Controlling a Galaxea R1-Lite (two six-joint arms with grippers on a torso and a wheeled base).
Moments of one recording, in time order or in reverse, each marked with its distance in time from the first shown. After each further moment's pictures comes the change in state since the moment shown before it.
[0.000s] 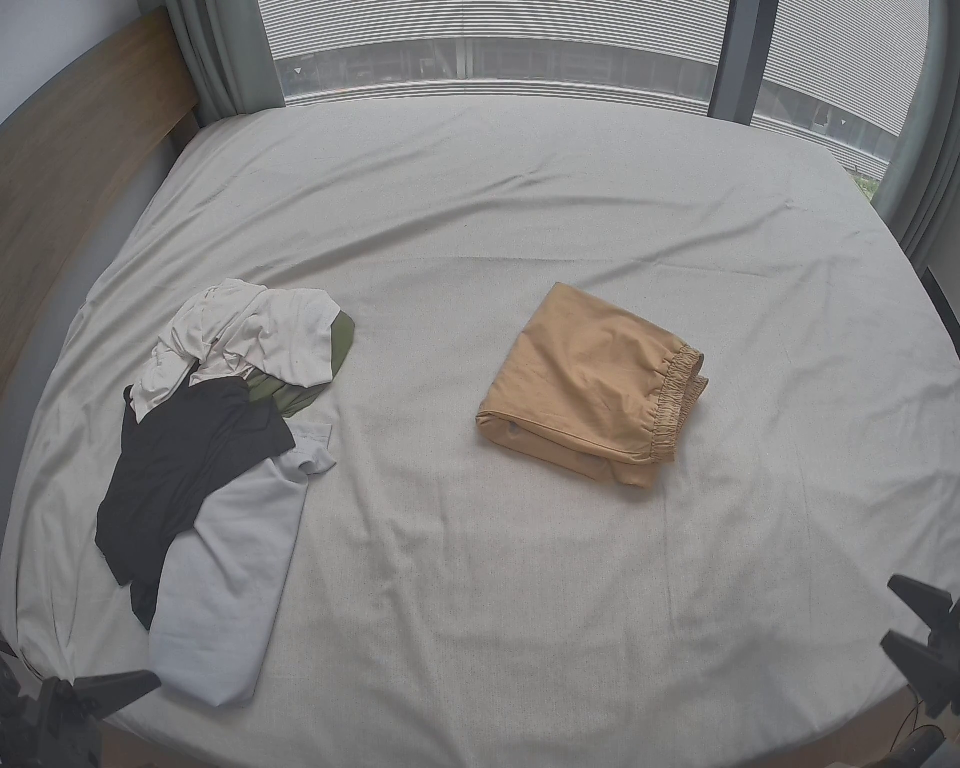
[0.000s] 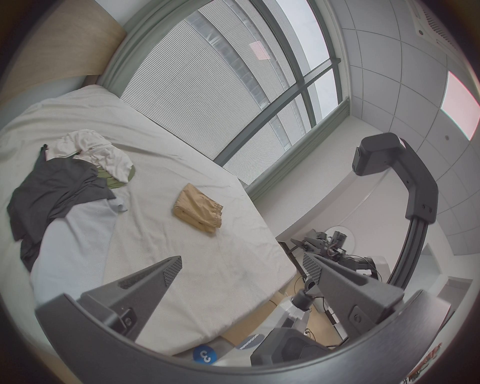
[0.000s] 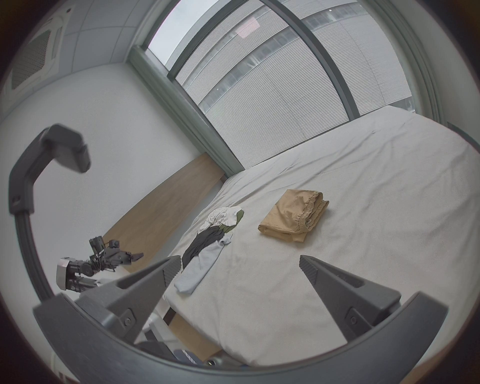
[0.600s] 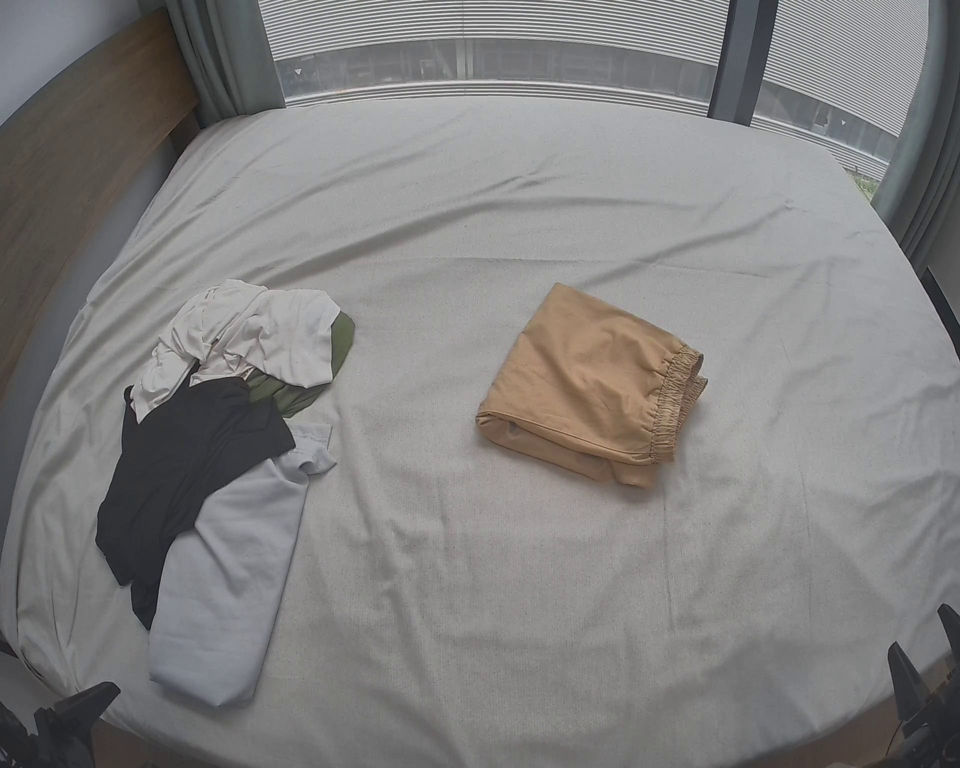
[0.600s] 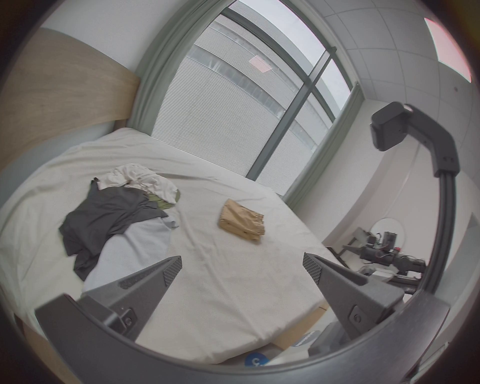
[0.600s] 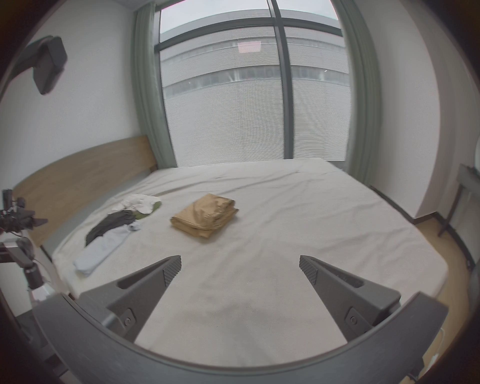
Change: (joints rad) left arm 0.113 -0.268 0.027 0.249 0.201 0.175; right arm 0.001 -0.307 0.048 0.306 -0.594 -0.294
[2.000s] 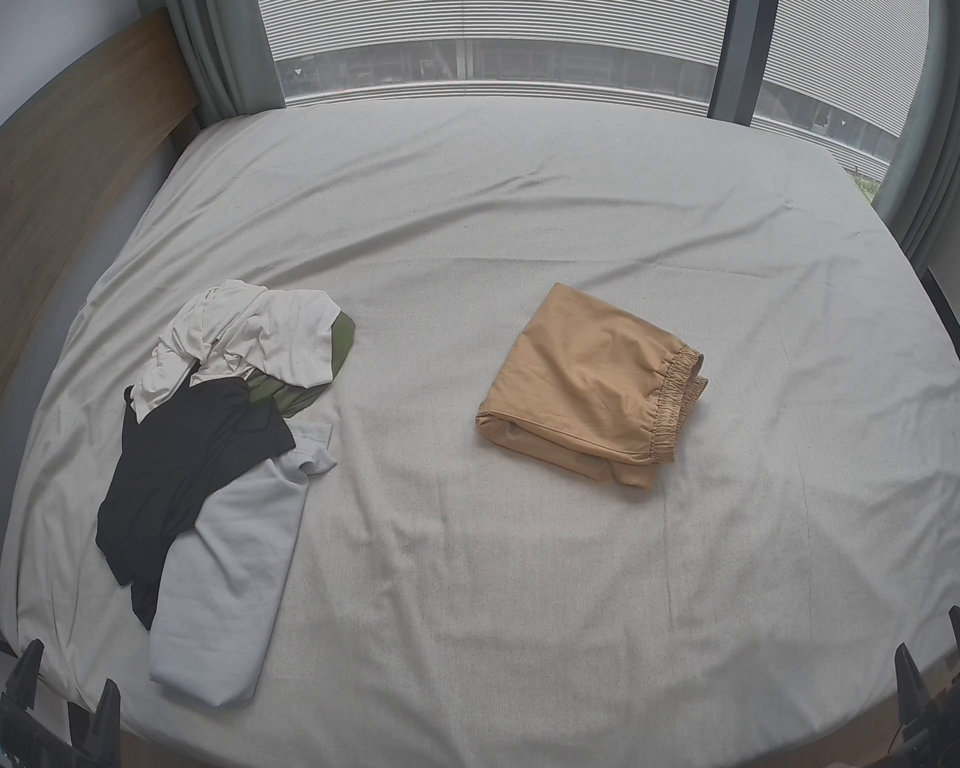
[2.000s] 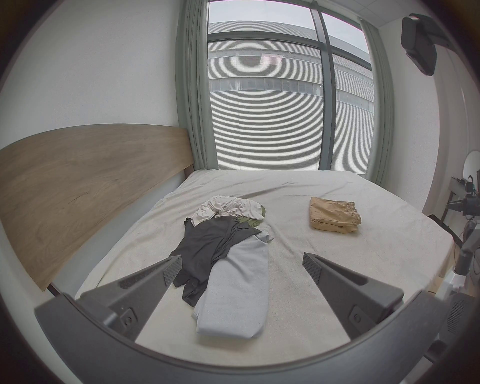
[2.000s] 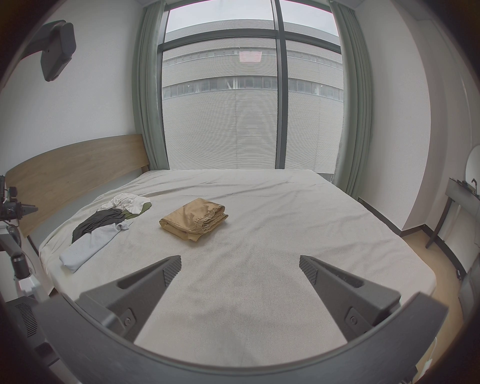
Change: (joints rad) left arm 0.242 -0.043 0.013 0.027 0.322 0.334; right arm -0.071 -0.095 0.000 0.027 0.034 -0.047
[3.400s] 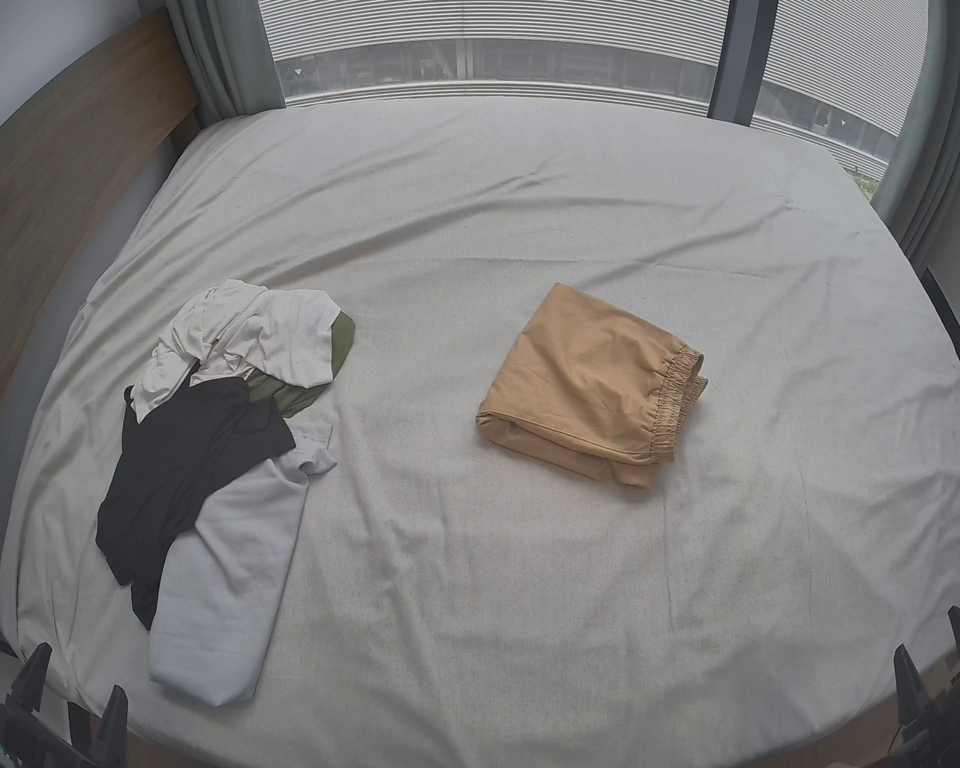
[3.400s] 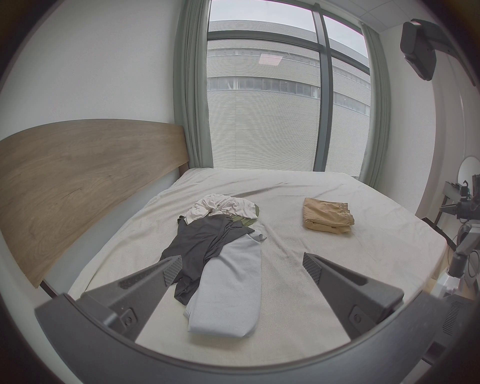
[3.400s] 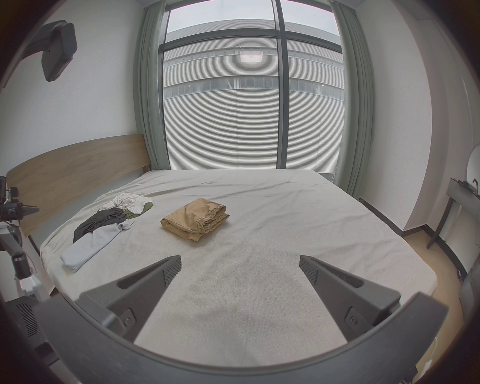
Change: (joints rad) left arm -0.001 0.001 0.011 -0.007 -0.058 -0.021; right arm 0.000 0.001 0.000 0.000 0.007 0.001
